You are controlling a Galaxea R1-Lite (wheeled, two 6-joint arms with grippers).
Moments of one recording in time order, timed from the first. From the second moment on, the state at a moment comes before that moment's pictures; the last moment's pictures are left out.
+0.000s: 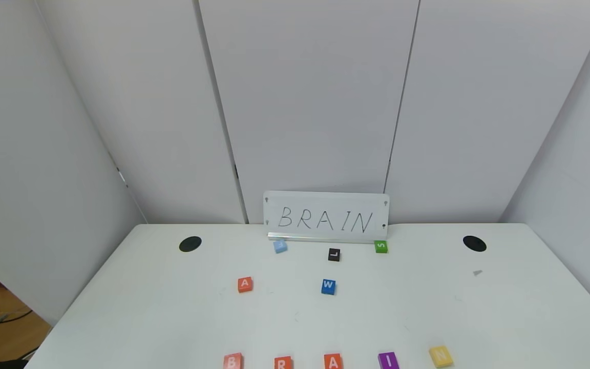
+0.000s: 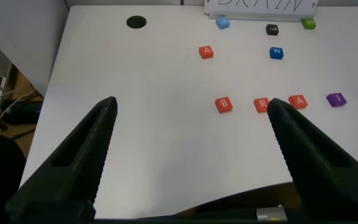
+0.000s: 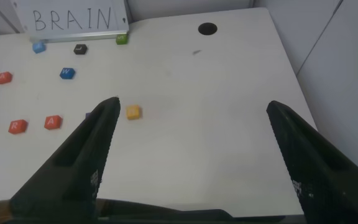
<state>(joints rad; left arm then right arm) -0.01 0.28 -0.59 0.56 -0.08 -0.05 0.04 0.28 -0.72 0.69 -0.06 0.15</state>
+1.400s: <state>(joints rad) 0.00 0.00 -0.01 0.00 -0.01 0.03 0.00 0.00 0.00 0.02 -0.01 -0.05</state>
